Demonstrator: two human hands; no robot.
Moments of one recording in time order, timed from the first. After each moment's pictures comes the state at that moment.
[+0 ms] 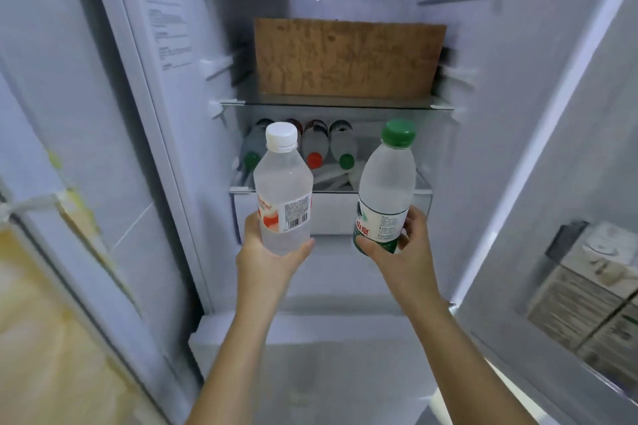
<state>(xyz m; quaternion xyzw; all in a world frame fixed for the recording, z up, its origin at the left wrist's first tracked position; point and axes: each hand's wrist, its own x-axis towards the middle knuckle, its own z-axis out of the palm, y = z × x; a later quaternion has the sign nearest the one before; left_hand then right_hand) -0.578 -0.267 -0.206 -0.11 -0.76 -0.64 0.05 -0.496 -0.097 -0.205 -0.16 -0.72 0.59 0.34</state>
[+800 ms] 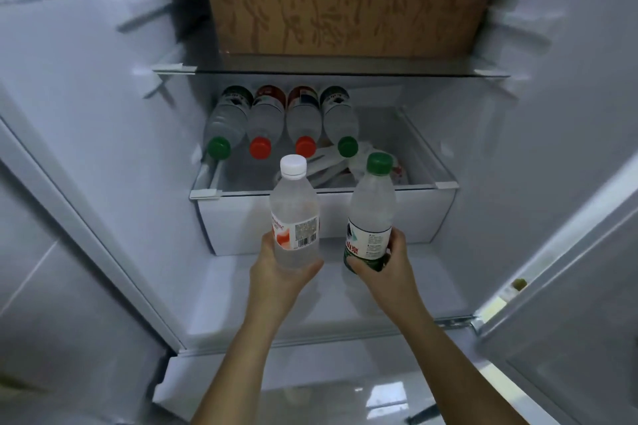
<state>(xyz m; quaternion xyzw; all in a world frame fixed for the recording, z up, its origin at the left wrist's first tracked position) -0.672 -0.212 -0.294 -0.11 -0.79 -0.60 -0.09 -0.582 -0.053 -0.296 -0.25 -0.75 0.57 0.23</state>
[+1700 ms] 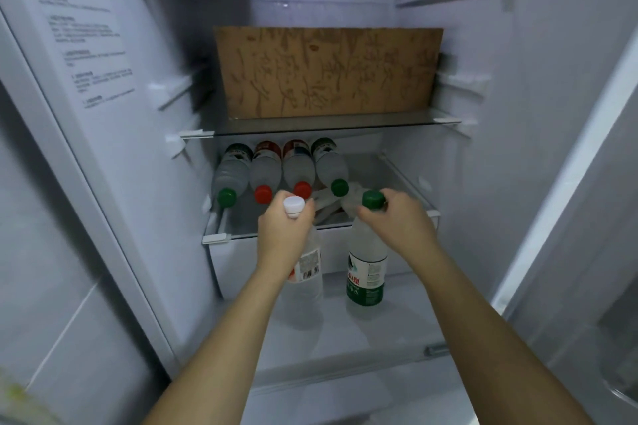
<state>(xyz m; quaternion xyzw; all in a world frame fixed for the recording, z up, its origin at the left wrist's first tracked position) -0.710 -0.184 -0.187 -0.23 -0.77 -0.60 0.05 -0.611 -0.036 -0.163 -0.28 -0.88 0.28 0.24</state>
